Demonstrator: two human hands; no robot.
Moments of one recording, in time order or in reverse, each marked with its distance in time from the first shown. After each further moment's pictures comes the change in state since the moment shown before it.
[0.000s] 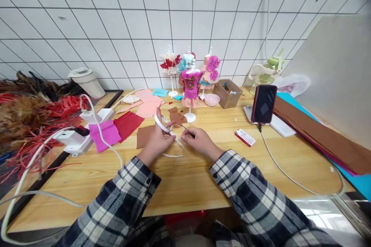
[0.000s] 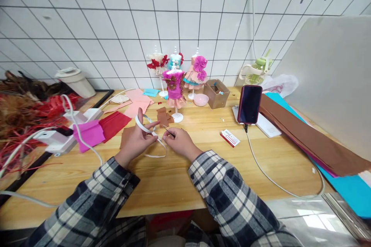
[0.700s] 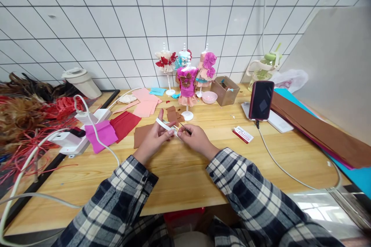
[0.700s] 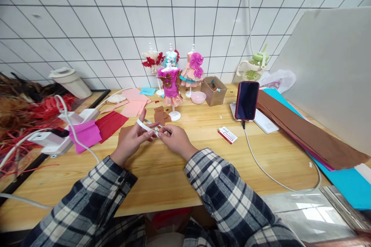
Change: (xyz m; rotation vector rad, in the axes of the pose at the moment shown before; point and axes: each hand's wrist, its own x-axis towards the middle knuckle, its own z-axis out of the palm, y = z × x) left_hand 0.000 0.001 -0.004 -0.044 -0.133 -0.046; right_hand -0.003 -0.007 0.001 0.033 0.051 0.008
